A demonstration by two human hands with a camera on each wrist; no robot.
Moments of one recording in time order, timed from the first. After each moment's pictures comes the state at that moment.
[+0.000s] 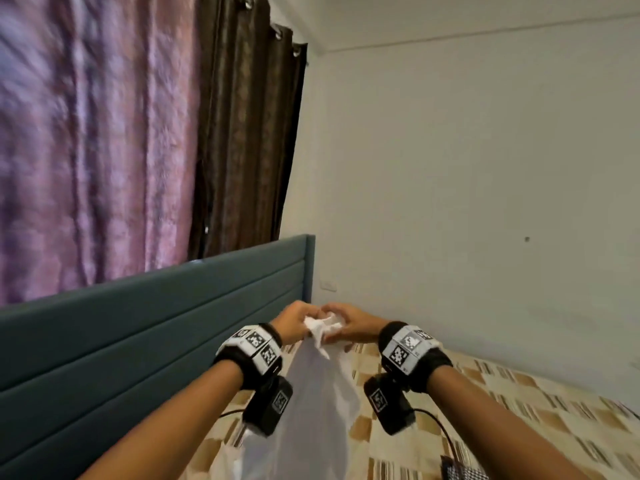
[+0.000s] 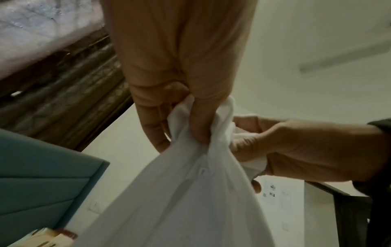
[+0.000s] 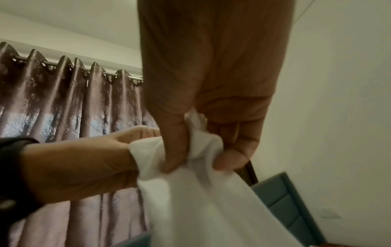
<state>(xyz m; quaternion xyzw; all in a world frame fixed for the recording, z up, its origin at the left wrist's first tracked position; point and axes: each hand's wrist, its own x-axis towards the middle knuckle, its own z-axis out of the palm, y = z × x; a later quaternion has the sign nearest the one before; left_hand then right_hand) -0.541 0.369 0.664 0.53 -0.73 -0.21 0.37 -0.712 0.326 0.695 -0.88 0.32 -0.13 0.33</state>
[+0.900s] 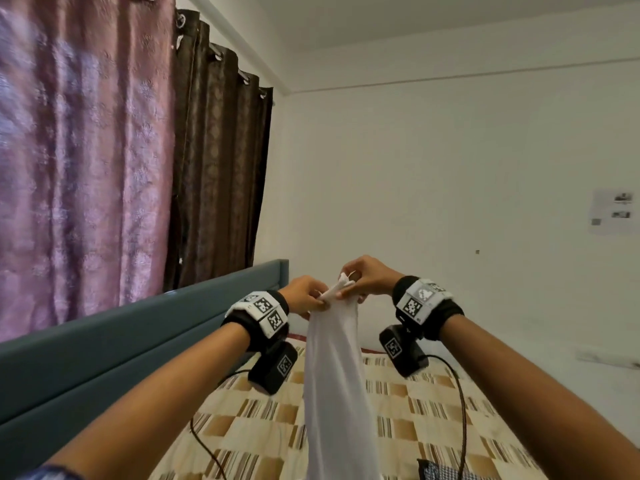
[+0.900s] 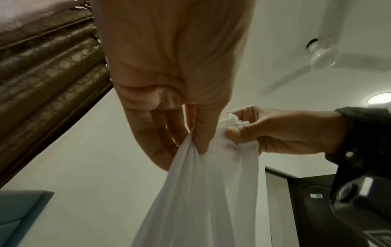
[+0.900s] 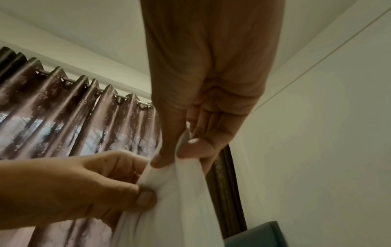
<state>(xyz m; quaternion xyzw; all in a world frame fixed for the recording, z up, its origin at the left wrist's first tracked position) -0.603 0.421 0.773 0.54 -0.75 -0.22 0.31 -0.778 0.383 0.810 -0.87 0.35 -0.26 0.23</state>
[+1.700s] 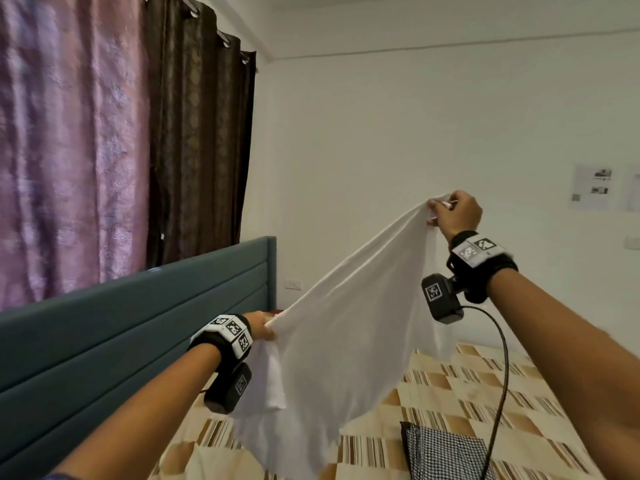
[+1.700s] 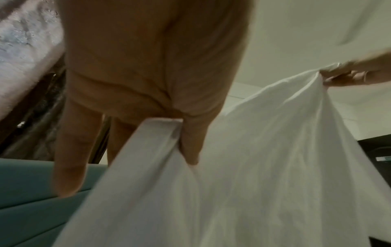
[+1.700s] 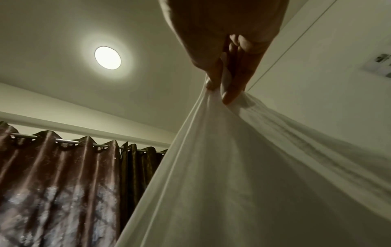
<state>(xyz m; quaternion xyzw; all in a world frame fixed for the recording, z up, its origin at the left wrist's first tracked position) -0.577 0.433 0.688 0.72 -0.67 -0.14 0.07 -0.905 0.333 0.834 -0.54 0.48 -0.69 0.05</state>
